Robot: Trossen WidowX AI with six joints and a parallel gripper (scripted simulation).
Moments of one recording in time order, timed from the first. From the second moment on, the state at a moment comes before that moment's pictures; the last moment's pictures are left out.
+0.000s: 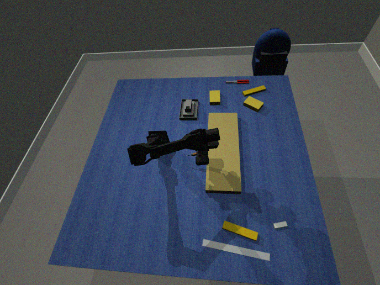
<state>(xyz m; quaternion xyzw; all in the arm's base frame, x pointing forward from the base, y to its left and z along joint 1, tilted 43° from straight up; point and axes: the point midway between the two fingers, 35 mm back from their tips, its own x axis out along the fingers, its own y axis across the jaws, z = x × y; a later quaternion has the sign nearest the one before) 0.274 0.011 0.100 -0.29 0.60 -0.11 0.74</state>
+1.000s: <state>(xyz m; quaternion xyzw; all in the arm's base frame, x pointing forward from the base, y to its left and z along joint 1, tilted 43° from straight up) 0.343 0.042 0.114 -0.29 0.30 0.03 0.91</state>
